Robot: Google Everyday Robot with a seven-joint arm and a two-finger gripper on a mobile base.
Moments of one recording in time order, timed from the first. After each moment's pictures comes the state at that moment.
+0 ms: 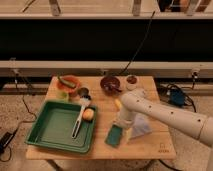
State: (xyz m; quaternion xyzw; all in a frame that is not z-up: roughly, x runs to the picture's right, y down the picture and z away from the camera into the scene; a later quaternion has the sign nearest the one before) arm 0.078 0.253 0.807 -0.37 -0.25 -0.27 0.85
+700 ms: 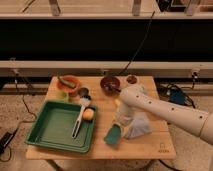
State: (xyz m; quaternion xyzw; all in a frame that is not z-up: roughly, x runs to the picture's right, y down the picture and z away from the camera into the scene) arm 0.070 0.220 0.784 -0.36 -0.25 -0.28 0.85
